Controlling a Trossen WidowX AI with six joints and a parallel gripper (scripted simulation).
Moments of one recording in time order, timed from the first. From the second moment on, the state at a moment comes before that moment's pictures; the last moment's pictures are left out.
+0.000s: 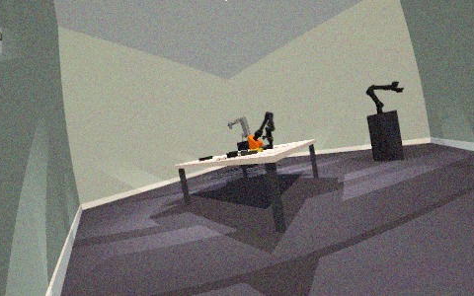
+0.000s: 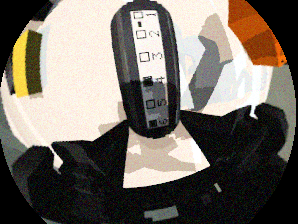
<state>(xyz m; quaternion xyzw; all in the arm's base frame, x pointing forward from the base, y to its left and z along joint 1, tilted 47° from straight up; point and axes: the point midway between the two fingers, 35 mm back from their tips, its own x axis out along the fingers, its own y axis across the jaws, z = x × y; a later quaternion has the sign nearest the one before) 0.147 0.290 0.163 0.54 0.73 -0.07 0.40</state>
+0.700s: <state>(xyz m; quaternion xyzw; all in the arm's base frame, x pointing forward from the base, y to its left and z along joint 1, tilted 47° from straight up) 0.149 0.279 0.167 0.54 0.73 -0.07 0.40</state>
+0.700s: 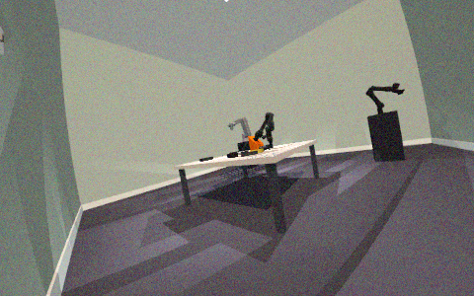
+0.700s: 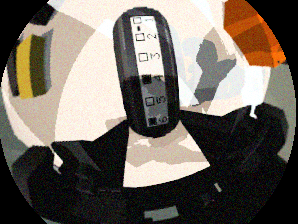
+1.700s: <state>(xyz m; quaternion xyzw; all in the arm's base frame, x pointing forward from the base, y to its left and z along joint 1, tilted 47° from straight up) 0.155 0.258 0.175 0.54 0.74 -0.07 0.40</state>
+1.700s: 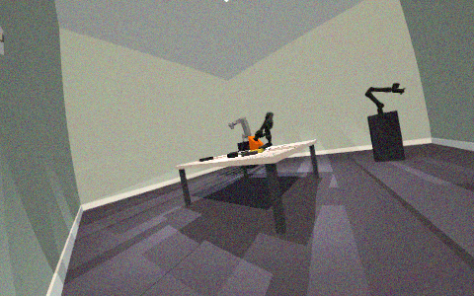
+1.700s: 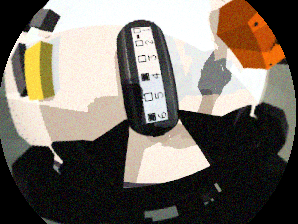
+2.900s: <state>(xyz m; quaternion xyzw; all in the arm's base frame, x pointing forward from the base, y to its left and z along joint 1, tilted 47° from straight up) 0.166 0.232 0.181 0.54 0.74 -0.07 0.40</state>
